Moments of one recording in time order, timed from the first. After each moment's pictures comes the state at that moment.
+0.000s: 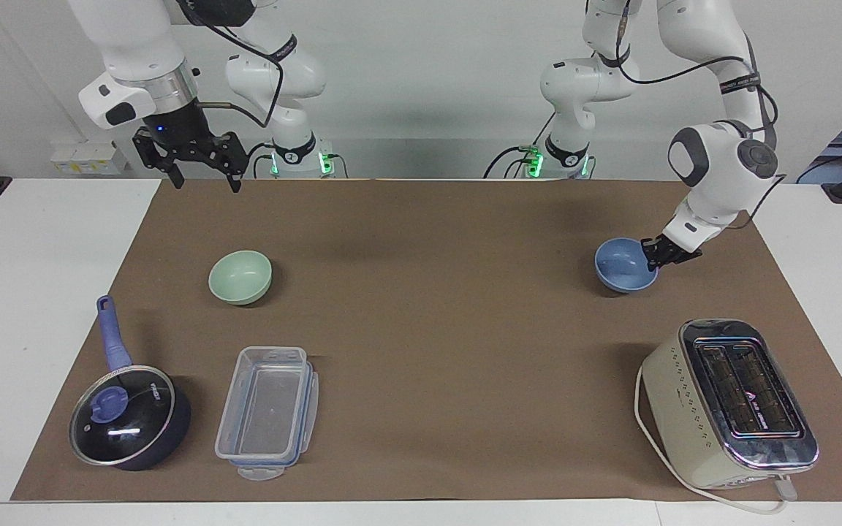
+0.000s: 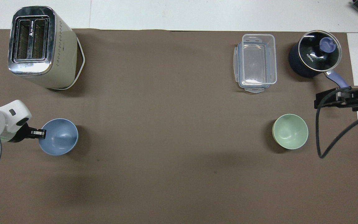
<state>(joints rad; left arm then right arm) 0.04 -0.03 0.07 -2.23 -0.04 2.12 0.26 -0.03 -0.02 0.08 -1.54 -0.02 1.52 0.13</state>
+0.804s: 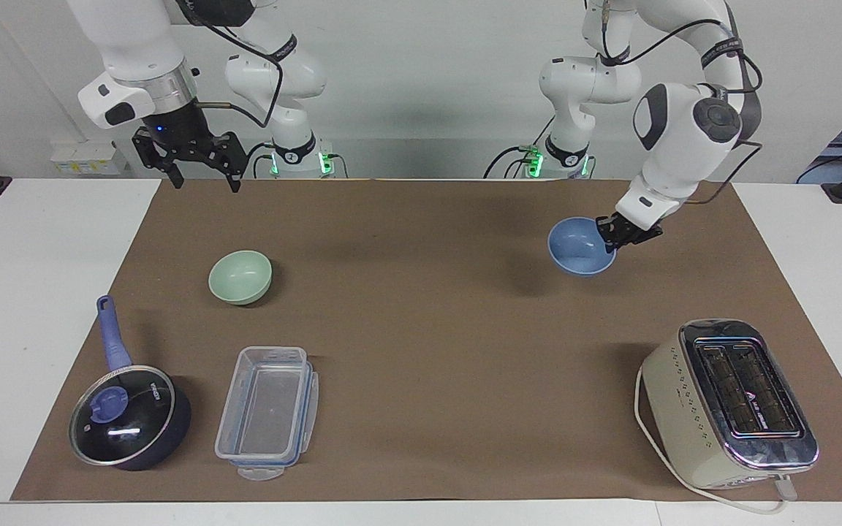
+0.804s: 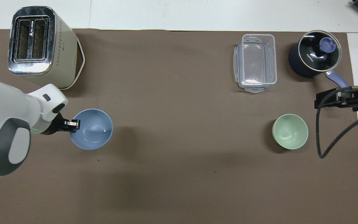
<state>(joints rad) -0.23 -0.07 0.02 -2.10 -0.08 1.96 -0.11 -0.03 -0.02 0.07 -1.54 -0.02 1.52 0.13</state>
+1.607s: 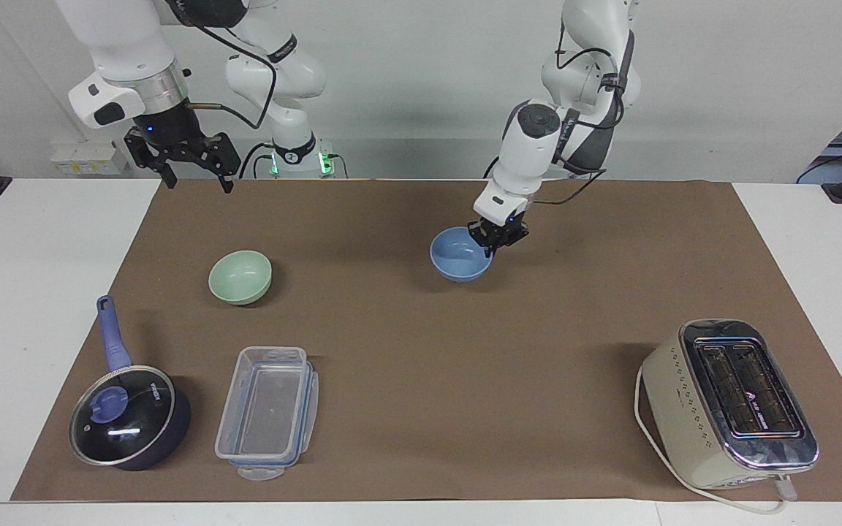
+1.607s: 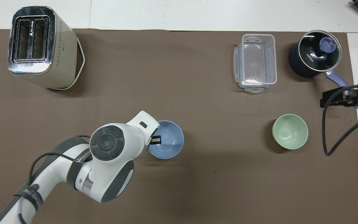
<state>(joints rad) -0.66 0.04 0.02 -2.22 -0.10 2.35 -0.60 -0.06 -0.02 0.07 -1.54 -0.02 1.53 0.13</state>
